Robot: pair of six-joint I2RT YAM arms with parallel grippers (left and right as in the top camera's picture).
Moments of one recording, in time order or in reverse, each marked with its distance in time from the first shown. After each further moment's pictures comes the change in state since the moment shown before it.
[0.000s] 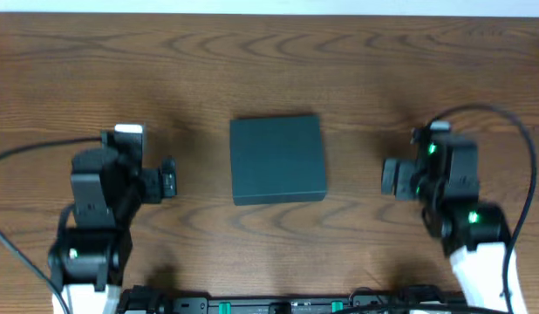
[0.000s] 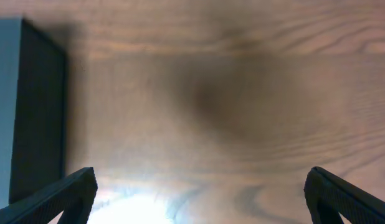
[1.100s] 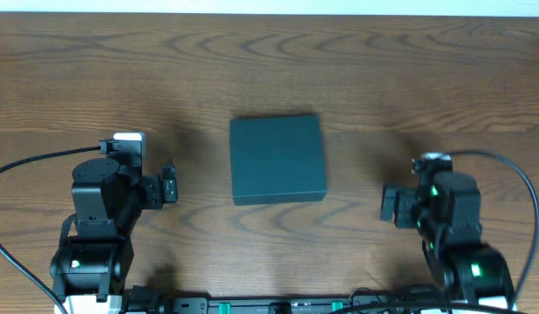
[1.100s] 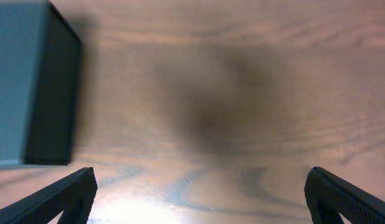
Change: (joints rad) left arm 0.000 -0.036 -0.033 0.014 0.001 -0.014; right arm 0.020 -0.306 -0.137 -0.043 -0.017 0.000
